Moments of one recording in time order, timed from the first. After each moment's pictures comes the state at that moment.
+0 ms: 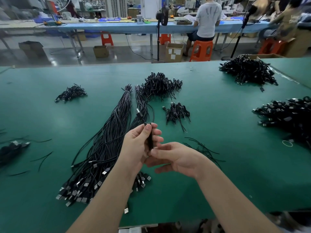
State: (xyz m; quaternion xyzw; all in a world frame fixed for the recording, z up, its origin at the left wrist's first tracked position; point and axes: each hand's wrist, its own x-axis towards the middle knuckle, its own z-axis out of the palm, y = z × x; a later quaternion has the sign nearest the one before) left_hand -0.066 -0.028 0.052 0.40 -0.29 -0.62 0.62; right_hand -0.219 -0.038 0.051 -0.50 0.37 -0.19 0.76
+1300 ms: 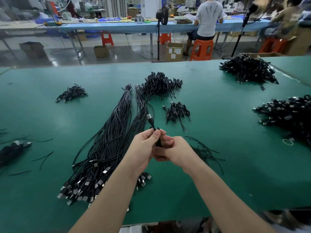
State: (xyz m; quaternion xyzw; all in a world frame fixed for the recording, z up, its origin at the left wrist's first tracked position) left_hand -0.076 -0.027 0.042 0.44 -0.34 -0.64 0.53; right_hand -0.209 -0.049 0.026 -0.53 0.48 -0.32 0.62
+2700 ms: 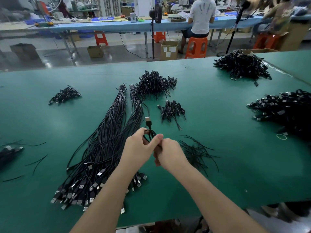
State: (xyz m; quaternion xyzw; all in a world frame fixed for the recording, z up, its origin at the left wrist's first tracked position) left_hand -0.069 -0.042 0.019 0.67 -0.62 -0.21 0.36; right_hand -0.199 -0.048 0.020 -0.68 0.60 -0.19 0.37
